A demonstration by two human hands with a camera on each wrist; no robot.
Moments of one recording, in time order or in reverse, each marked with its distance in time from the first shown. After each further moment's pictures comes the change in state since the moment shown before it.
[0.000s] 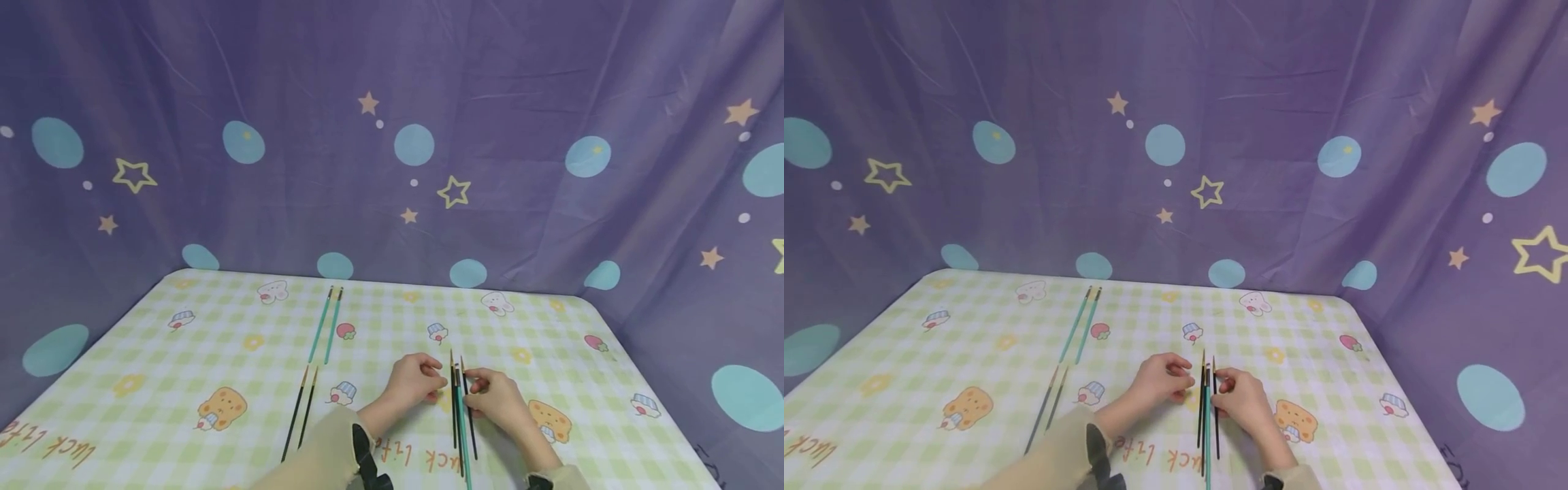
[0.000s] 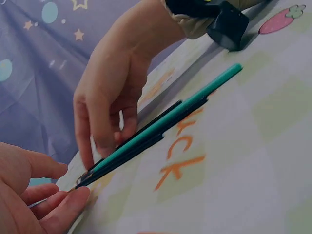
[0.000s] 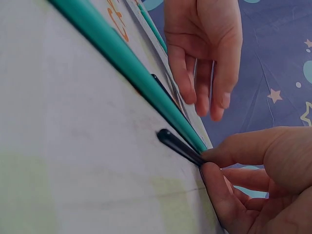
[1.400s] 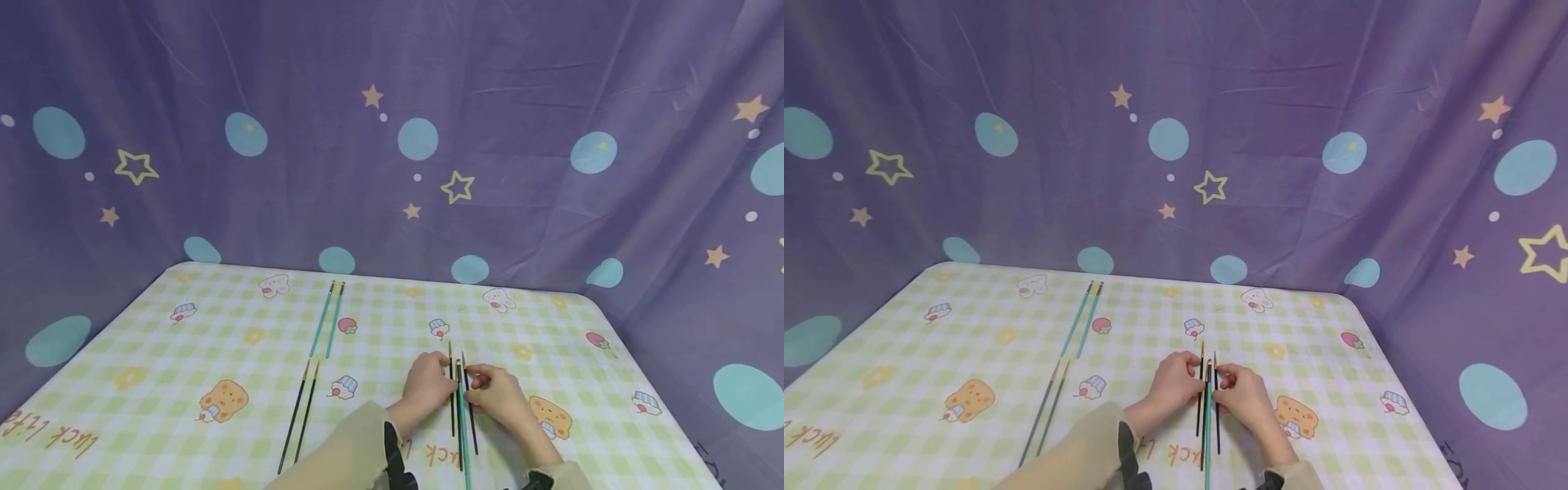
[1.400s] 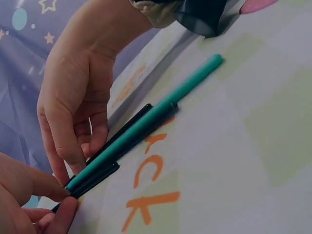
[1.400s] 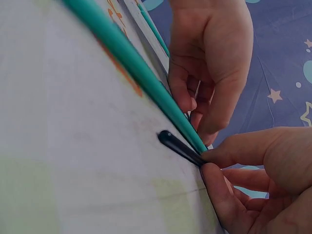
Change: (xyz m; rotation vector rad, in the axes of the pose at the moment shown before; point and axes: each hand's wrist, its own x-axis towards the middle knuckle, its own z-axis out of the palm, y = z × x) left_hand 0.003 0.004 0.028 0.456 0.144 0.042; right_hand 0.000 0.003 0.001 -0.018 0.007 -0.015
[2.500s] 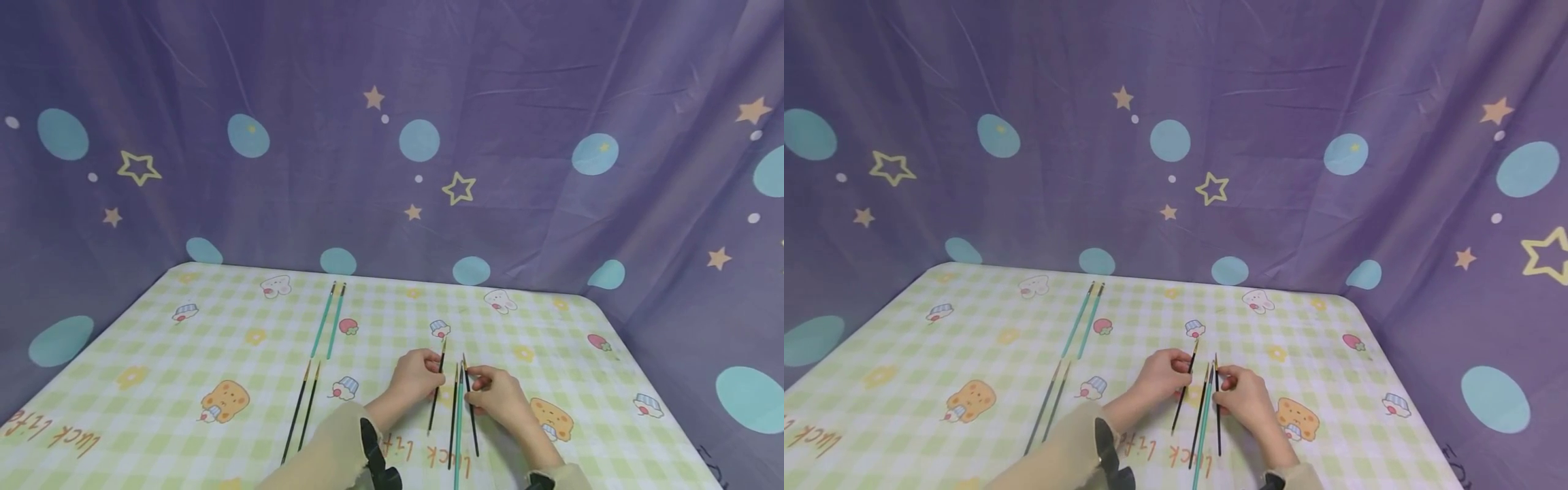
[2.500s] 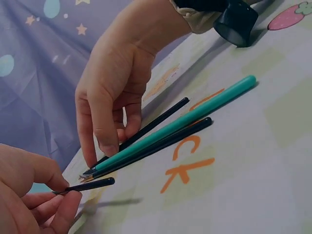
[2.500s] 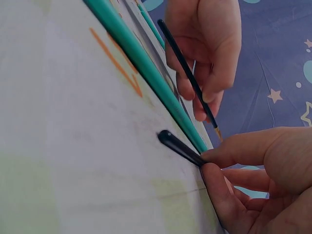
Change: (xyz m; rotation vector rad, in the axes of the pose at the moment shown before) left_hand 0.003 -0.012 -0.021 -0.257 -0.057 -0.052; right_hand 0.001 -0.001 0.000 -0.009 0.002 0.012
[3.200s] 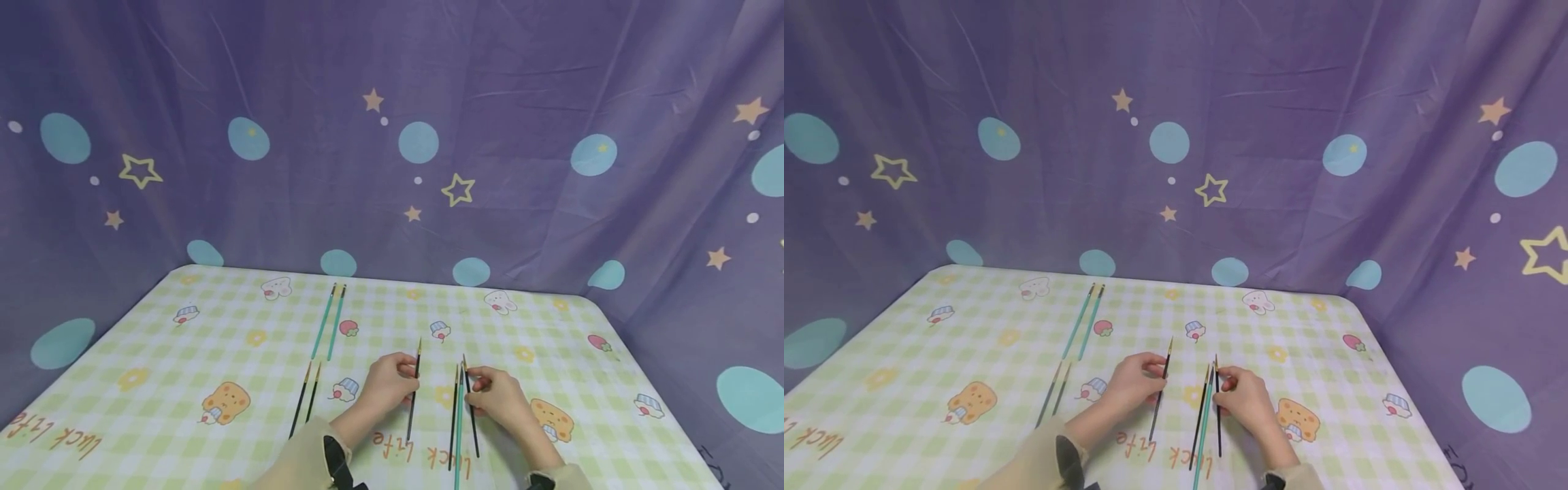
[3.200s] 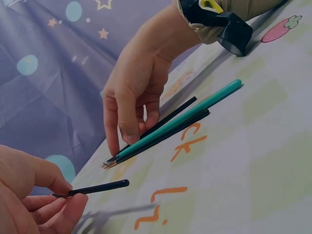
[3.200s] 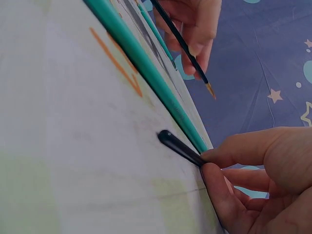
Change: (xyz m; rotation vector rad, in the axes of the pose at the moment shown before) left_hand -0.019 -0.015 -0.035 -0.109 0.017 -0.012; right_hand 0.001 0.002 0.001 0.002 -0.010 0.009
